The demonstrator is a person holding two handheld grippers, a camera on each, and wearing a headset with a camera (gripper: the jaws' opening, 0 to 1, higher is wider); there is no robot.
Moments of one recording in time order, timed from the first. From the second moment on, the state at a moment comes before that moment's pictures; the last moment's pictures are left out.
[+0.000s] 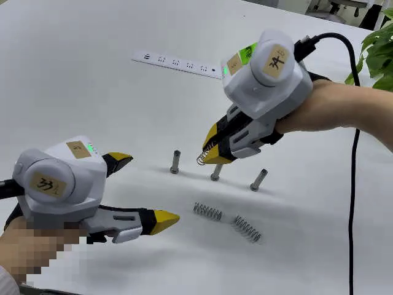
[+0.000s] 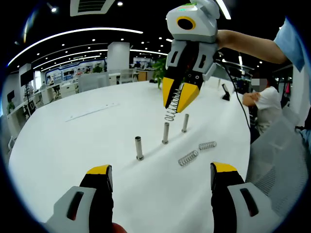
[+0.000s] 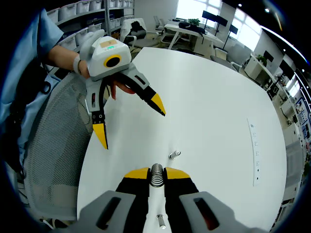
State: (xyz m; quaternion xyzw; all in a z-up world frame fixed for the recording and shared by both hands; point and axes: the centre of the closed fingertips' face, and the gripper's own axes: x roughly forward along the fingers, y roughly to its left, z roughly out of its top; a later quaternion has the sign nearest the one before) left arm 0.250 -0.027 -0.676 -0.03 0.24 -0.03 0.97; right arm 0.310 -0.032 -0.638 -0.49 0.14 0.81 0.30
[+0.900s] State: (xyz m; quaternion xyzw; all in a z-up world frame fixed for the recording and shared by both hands) left arm 0.255 -0.023 -0.670 -0.05 0.22 -0.02 0.97; right arm 0.310 0.013 -0.658 -0.57 0.12 0.78 0.23
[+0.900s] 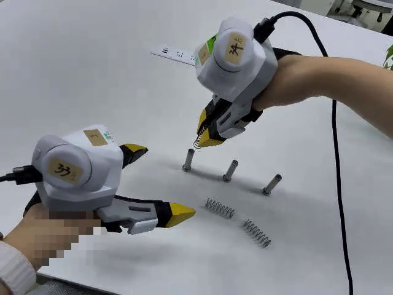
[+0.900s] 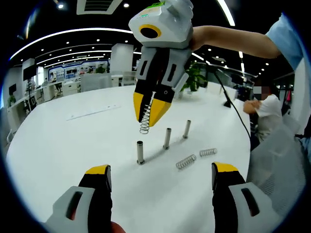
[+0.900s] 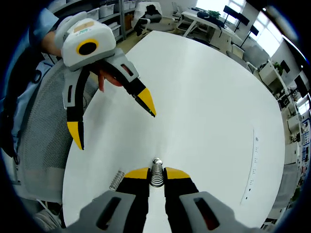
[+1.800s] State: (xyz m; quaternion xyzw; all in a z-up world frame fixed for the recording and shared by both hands) left arm 0.249 -0.013 -0.677 -0.07 0.22 -0.01 0.97; right arm 0.306 0.021 -0.678 -0.61 0.12 0.77 0.17
